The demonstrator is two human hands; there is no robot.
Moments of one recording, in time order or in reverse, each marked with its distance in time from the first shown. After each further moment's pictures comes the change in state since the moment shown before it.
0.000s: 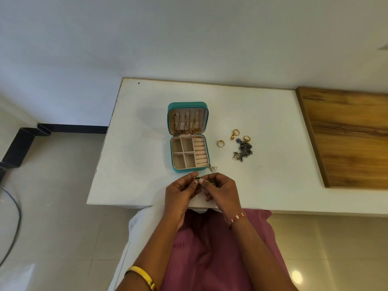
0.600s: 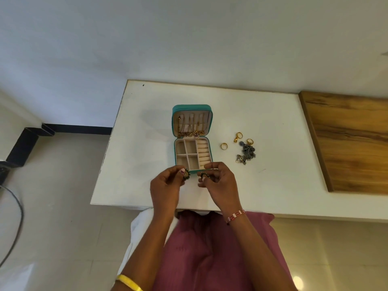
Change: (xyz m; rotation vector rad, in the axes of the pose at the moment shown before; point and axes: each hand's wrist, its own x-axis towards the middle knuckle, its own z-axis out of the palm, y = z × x) left_hand 0.002 0.029 -0.018 0.172 0.248 0.252; right_hand 0.002 -0.024 0.014 0.018 0.011 -0.095
